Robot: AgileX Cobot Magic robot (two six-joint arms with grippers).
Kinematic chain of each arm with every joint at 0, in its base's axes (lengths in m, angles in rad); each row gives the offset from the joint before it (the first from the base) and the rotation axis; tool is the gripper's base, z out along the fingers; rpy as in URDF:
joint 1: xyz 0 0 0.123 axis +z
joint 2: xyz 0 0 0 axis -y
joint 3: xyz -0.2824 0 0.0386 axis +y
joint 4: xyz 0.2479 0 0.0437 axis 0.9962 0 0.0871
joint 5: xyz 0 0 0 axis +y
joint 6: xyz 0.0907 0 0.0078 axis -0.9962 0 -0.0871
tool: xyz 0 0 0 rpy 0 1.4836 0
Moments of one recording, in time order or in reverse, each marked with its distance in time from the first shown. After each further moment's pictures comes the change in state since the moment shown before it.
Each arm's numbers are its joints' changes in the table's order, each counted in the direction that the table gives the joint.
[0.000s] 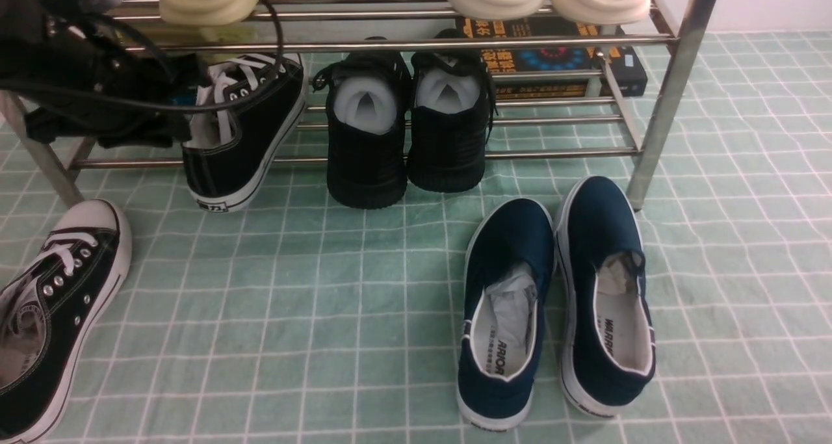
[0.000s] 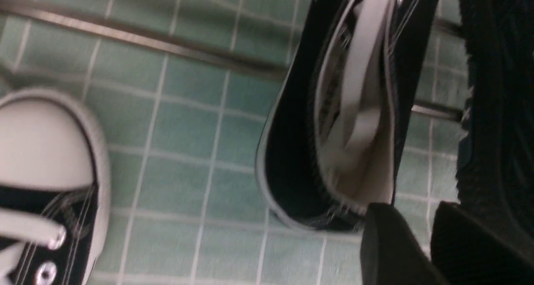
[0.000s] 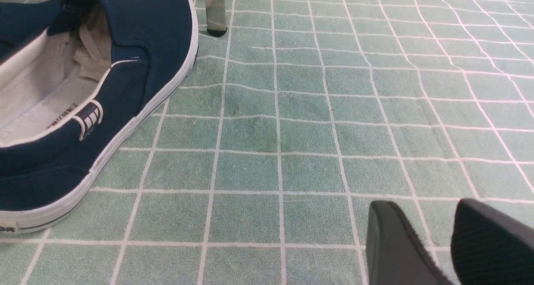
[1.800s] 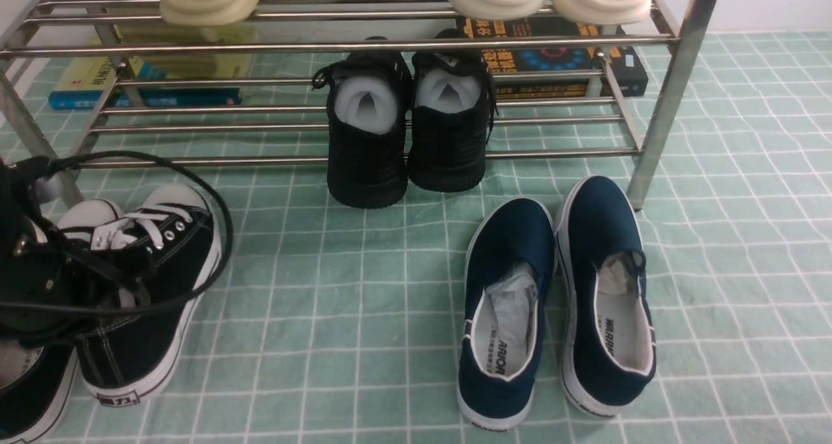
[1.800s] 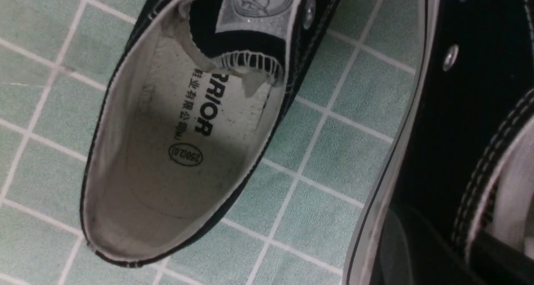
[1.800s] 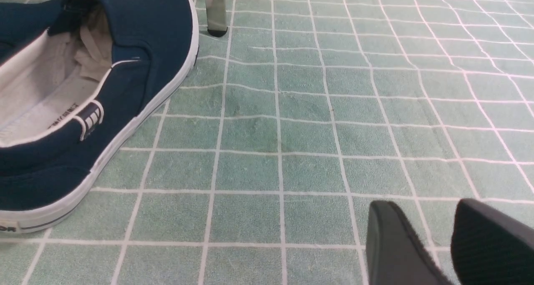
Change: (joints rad) right arm 0.000 0.000 0.000 0.000 0.000 0.000; left arm -0.009 0.284 0.549 0.375 0.066 0.441
